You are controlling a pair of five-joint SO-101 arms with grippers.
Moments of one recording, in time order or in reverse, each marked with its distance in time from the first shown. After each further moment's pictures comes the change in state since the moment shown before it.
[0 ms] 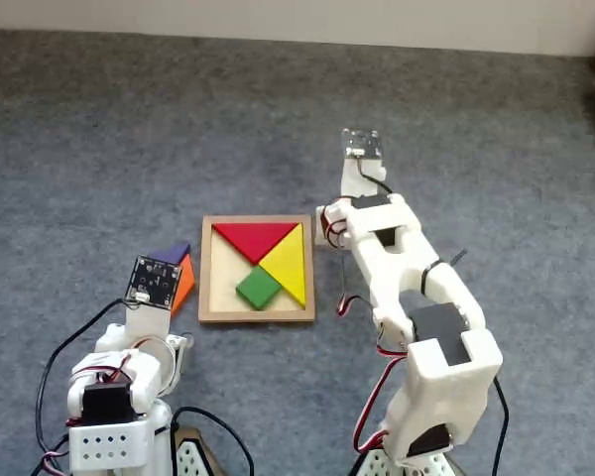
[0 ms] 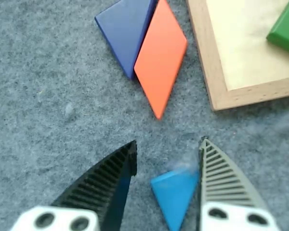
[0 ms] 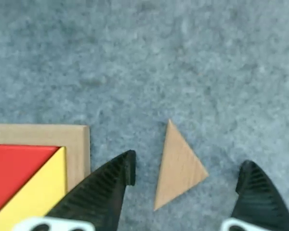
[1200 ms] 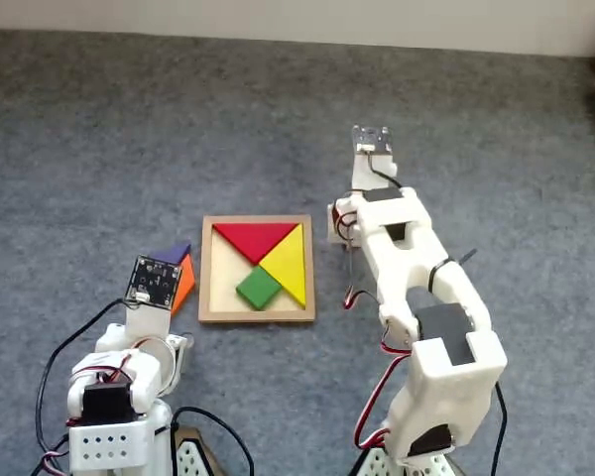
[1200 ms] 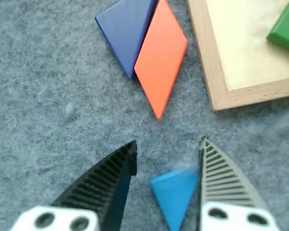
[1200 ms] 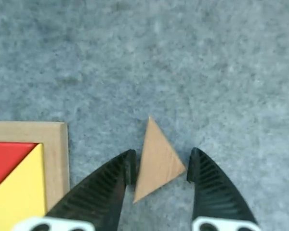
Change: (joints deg) left arm 0.0 0.0 0.0 0.0 0.0; right arm 1.0 0.0 -2.2 5.7 3.0
